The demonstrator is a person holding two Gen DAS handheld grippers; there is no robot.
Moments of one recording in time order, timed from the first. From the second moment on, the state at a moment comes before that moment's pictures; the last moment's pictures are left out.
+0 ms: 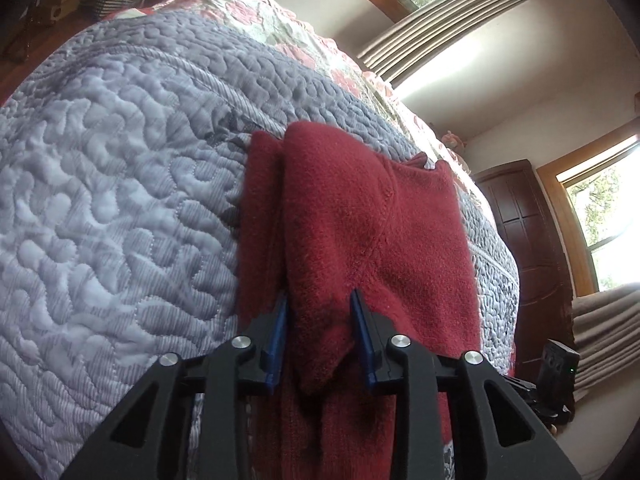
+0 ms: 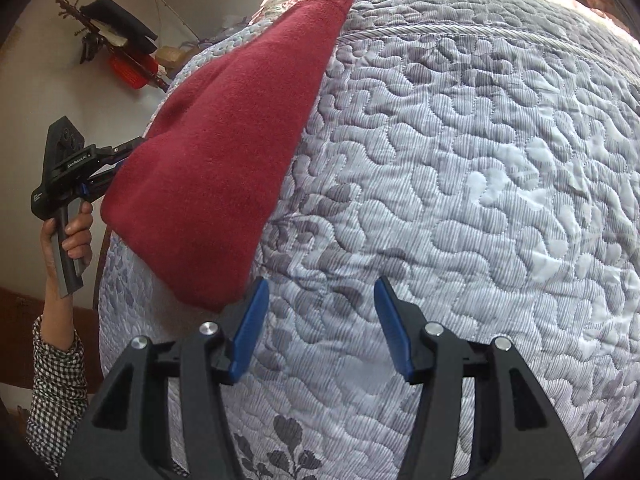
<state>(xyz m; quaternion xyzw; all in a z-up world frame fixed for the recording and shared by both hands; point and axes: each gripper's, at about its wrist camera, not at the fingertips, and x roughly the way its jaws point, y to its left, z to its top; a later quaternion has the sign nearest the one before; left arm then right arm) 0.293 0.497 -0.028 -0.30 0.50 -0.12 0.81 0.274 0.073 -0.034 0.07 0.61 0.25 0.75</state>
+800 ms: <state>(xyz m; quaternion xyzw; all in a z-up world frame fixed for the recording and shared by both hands) 0.228 0.463 -0.034 -0.22 0.56 -0.12 0.78 0.258 0.147 -0.034 0.13 0.62 0.31 0.70</state>
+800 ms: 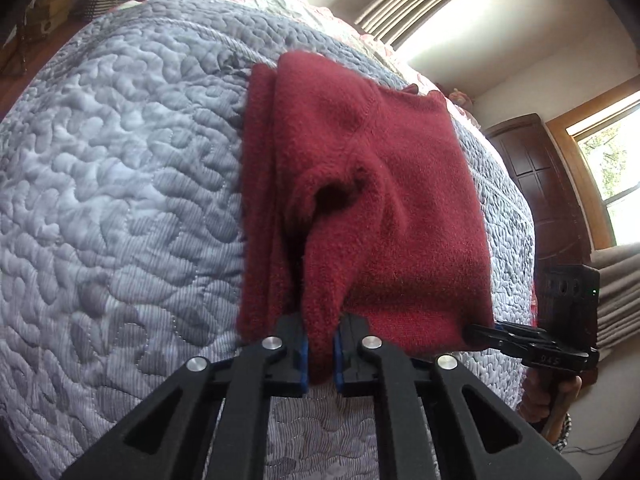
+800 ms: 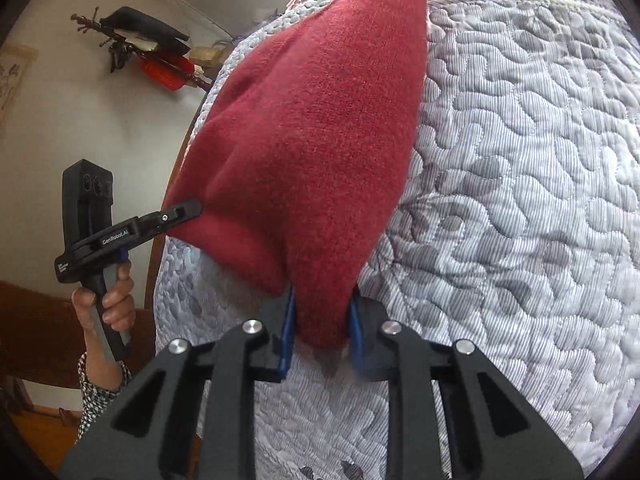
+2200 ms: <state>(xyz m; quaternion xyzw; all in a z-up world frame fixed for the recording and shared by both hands) 0.361 0.509 -0.055 -0.26 0.54 -0.09 0.79 0.371 0.169 -0.046 0.10 0.60 0.27 0.75</state>
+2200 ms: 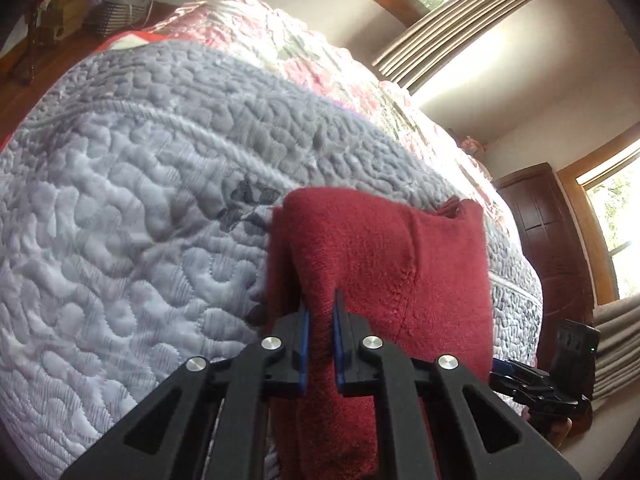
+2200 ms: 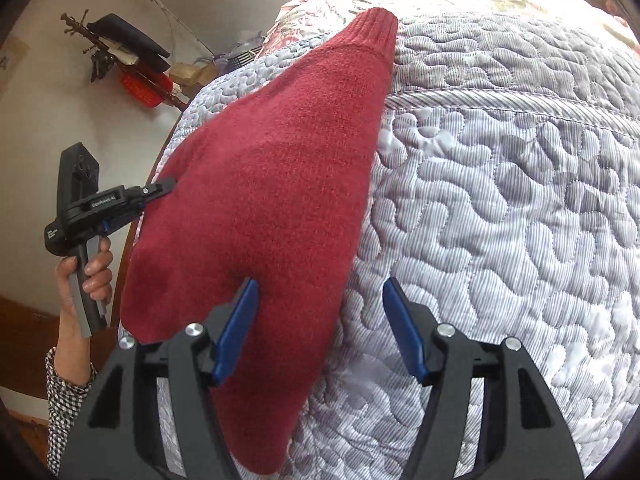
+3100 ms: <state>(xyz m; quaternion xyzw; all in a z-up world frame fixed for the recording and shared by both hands) 0.350 0.480 -0.090 -0.33 0.58 -0.22 0.71 0.398 0.210 -0.070 0.16 0.62 0.31 0.70</state>
